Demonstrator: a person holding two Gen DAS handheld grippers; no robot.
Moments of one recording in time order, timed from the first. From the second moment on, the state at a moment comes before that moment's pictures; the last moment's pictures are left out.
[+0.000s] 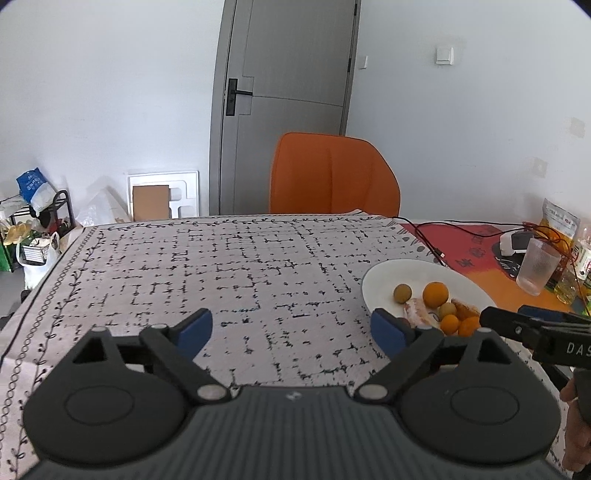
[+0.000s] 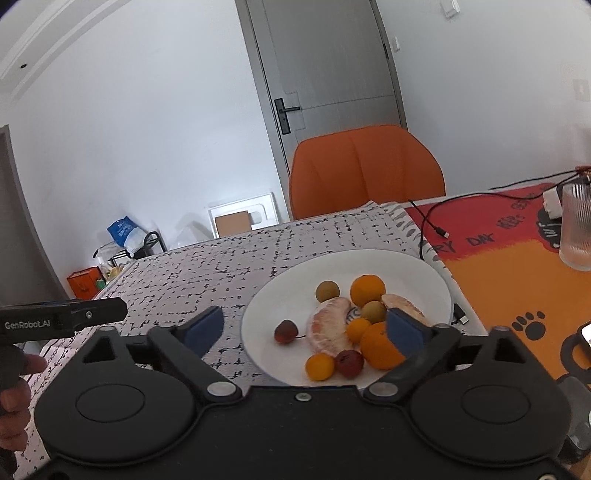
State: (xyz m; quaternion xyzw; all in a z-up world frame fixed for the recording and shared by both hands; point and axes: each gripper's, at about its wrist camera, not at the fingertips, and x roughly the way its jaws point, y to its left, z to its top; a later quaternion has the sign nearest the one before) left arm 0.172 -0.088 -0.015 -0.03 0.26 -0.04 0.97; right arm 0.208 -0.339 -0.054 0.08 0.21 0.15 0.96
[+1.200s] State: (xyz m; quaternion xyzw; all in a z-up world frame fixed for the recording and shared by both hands) left arm 0.079 -0.033 0.008 -0.05 0.27 0.01 0.96; right arm 0.134 -0.296 -0.016 0.05 0.19 0.17 0.96
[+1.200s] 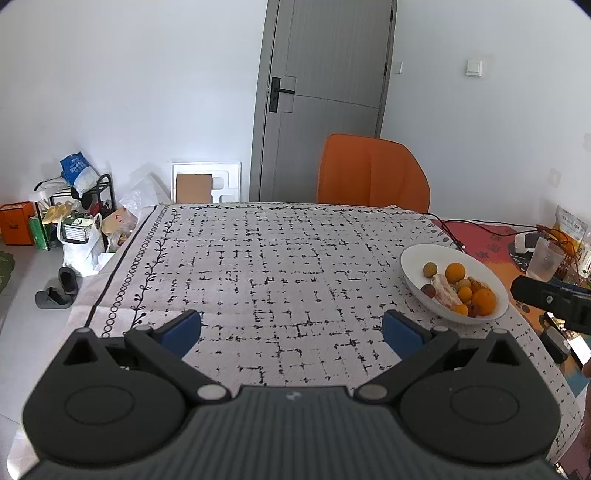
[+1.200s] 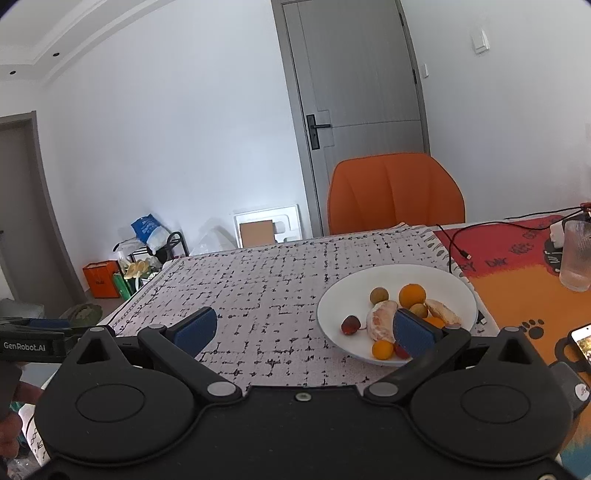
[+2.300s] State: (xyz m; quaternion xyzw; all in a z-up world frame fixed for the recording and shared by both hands) left arm 0.055 -0.025 -0.003 -0.04 0.27 0.02 0.96; right arm 0.117 -0.290 -0.031 0.04 0.21 0.18 0.96
